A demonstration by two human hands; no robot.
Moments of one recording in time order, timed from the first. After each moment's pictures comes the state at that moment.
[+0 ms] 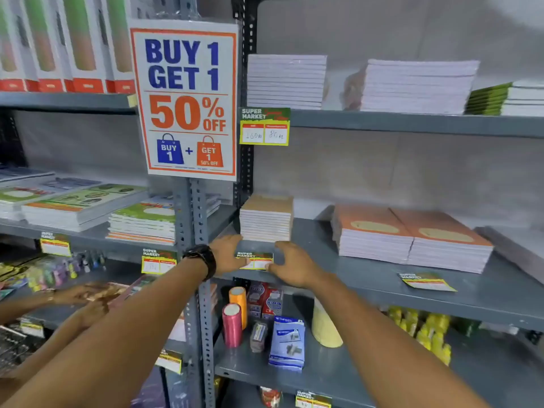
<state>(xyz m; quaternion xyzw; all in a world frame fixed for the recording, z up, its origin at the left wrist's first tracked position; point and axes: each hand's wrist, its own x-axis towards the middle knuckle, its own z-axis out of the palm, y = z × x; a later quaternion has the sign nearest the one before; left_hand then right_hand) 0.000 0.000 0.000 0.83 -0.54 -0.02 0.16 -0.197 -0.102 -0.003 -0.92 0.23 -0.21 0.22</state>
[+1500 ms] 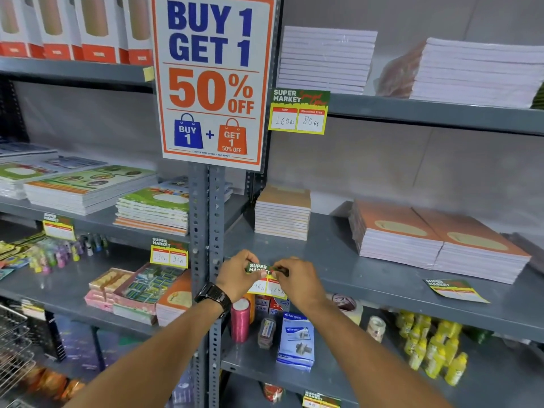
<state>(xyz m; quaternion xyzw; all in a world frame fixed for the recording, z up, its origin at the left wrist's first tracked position) -0.012 0.013 -0.080 0.75 -0.44 -0.08 0.49 -0.160 -0.084 -0.057 -0.90 0.28 -0.28 0.18</state>
